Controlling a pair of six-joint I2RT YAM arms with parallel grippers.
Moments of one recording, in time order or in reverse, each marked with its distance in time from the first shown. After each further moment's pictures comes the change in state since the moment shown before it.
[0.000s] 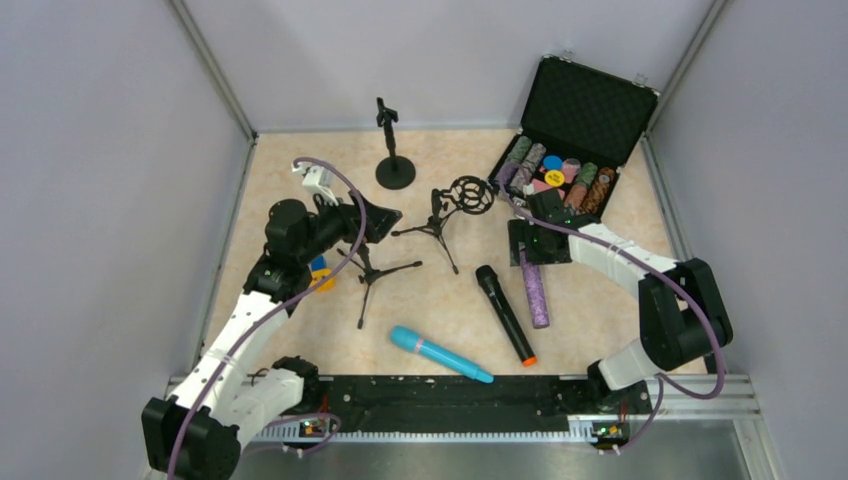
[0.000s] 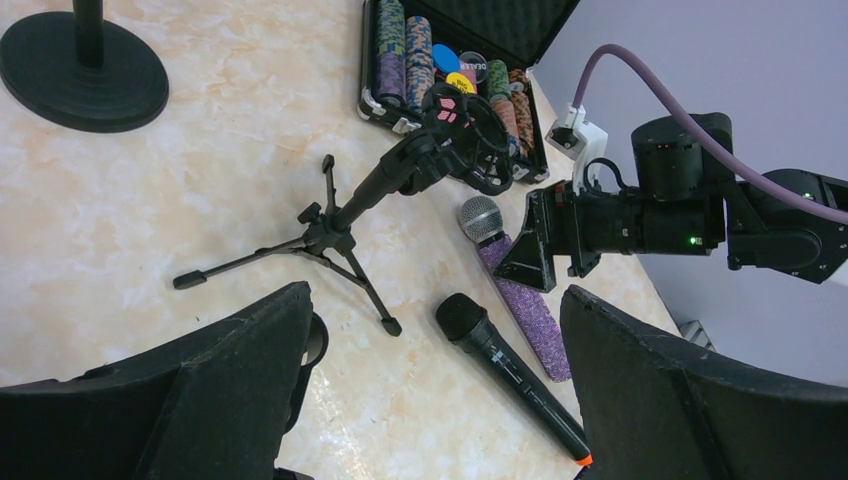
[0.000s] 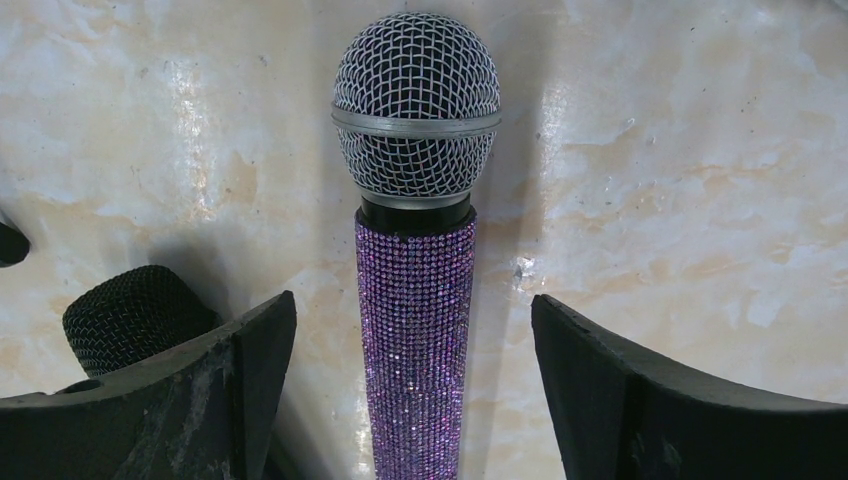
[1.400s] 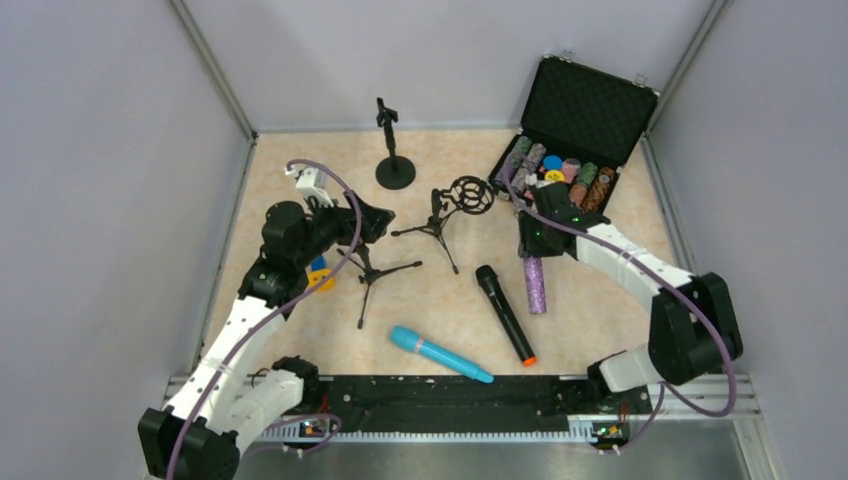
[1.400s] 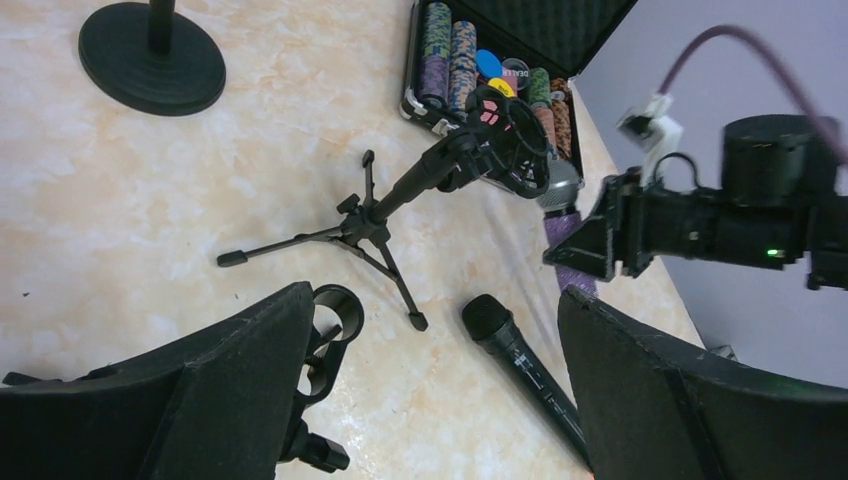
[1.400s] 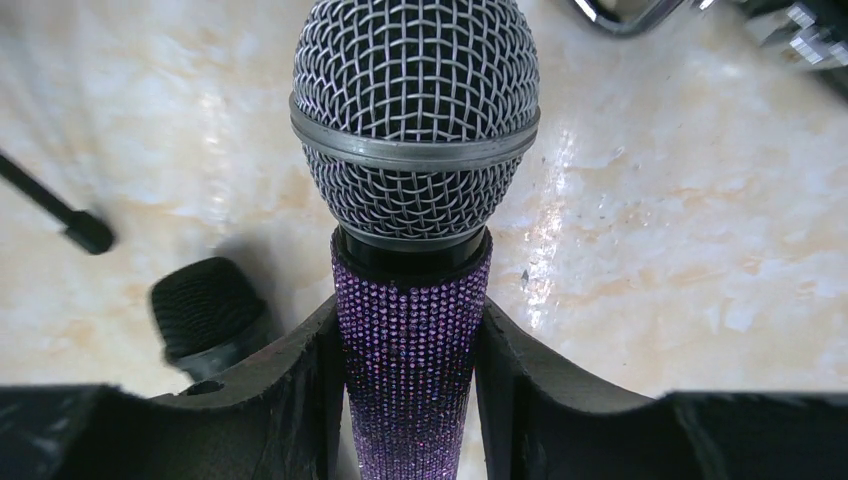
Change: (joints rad) left arm 0.000 -0.039 0.012 -0.083 -0.090 0.012; right arm 0.002 -0.029 0.029 -0.018 -0.015 -0.009
